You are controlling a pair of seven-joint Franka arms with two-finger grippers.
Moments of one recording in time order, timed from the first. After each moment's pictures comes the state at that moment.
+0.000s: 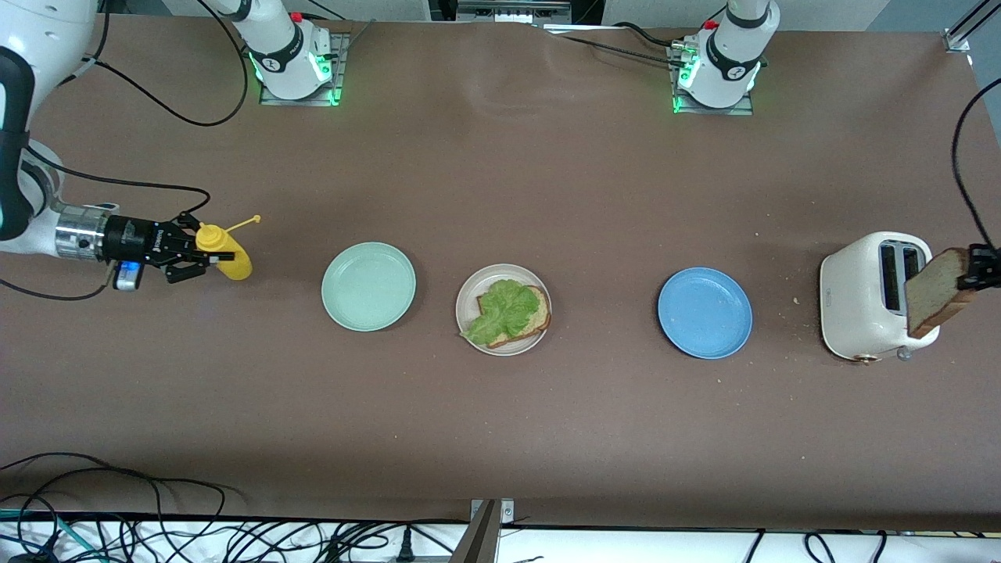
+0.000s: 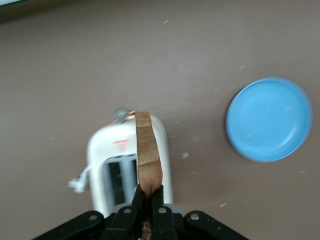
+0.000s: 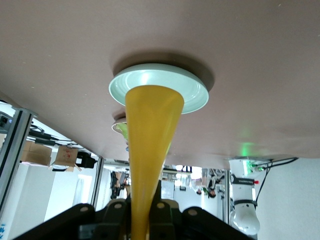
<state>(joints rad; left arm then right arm) 0.10 0.31 0.18 -1.49 -0.10 1.77 0.52 0.40 0.57 -0.85 -1.93 1.30 1.35 0.51</state>
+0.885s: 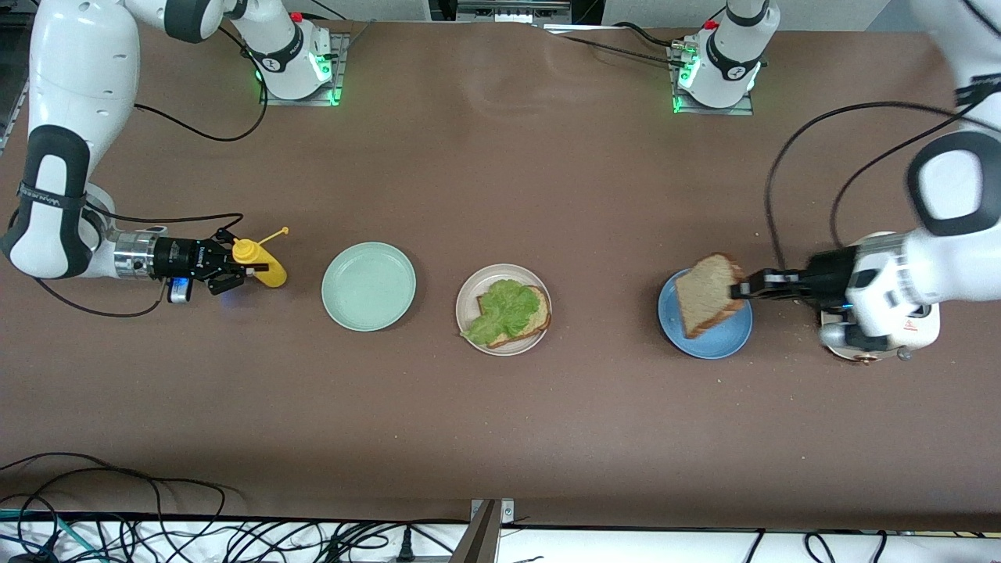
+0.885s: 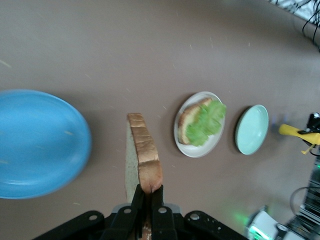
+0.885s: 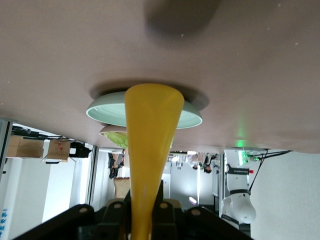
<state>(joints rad) -0.06 0.43 0.00 -1.49 -0.64 1.71 0.07 0.28 0.78 -0.72 -1.89 1.39 1.28 0.39</state>
